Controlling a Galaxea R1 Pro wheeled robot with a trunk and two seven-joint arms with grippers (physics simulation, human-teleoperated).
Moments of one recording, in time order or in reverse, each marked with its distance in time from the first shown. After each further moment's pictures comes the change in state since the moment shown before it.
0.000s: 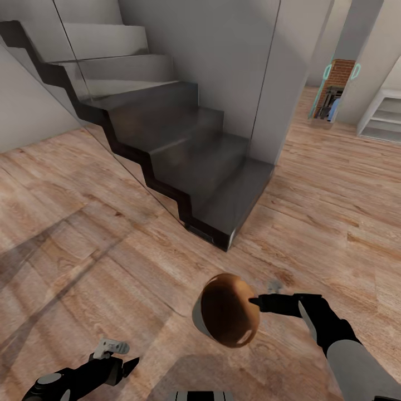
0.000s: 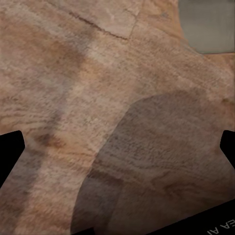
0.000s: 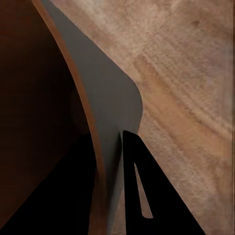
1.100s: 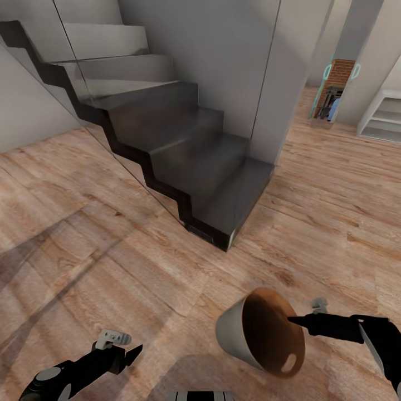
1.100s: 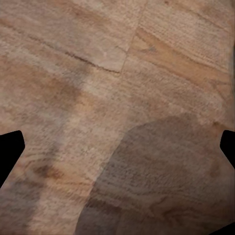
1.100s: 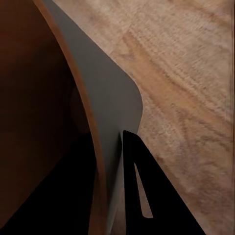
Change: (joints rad) left arm 0.000 -0.005 0.000 -0.072 0.008 -0.038 -0.003; right arm 0.167 -0.250 -0.066 -0.124 -0.041 0.009 0.324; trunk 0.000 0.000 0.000
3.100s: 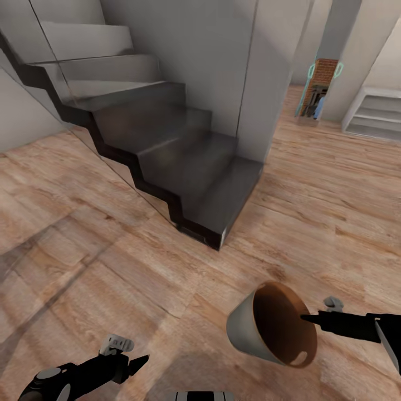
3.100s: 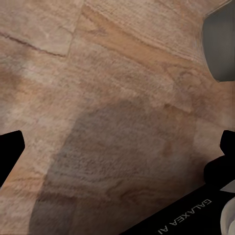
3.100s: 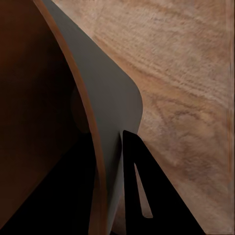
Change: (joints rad) left arm 0.000 0.002 0.003 0.008 0.027 0.083 -0.147; right arm 0.000 -0.040 -0.083 -0.024 0.012 0.175 -0.010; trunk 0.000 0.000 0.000
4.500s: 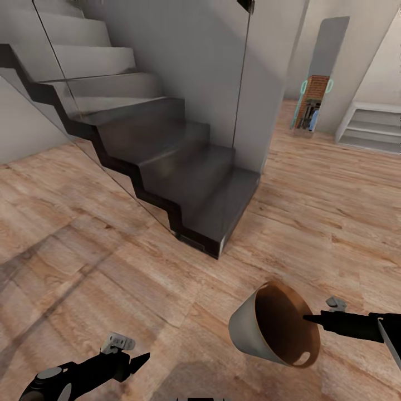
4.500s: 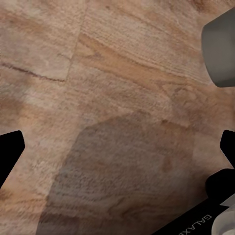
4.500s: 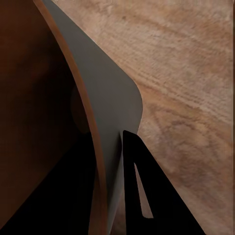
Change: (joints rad) left arm 0.000 -0.006 -0.002 -0.009 -0.001 -0.016 0.003; right arm 0.000 -0.012 0.000 -0.005 0.004 0.017 0.000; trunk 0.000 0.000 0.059
